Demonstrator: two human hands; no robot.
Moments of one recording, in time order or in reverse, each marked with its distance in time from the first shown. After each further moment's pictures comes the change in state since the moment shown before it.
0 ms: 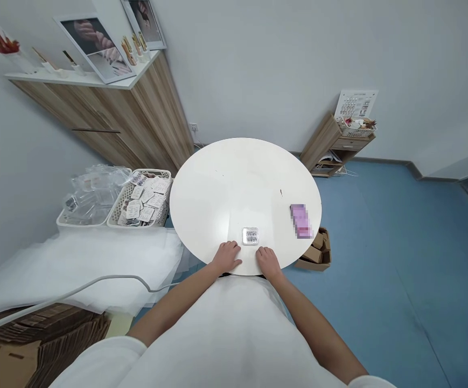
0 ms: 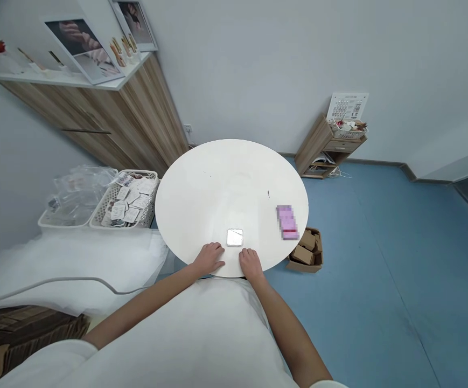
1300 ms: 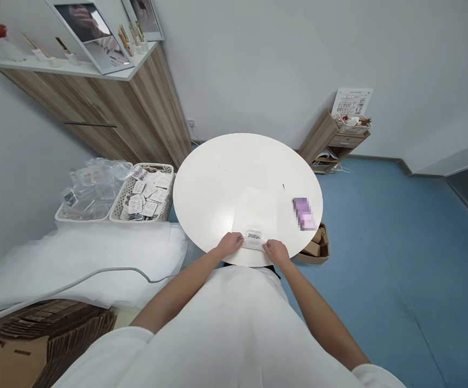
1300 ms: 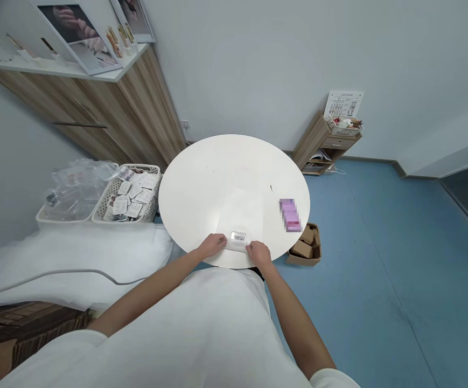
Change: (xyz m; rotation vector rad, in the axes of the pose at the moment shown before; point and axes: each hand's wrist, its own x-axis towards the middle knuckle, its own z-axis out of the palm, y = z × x) left_hand 0.009 -0.018 -0.014 -0.360 0.002 -0.155; right_hand 0.001 0.003 -0.029 0.331 -0.116 0.390
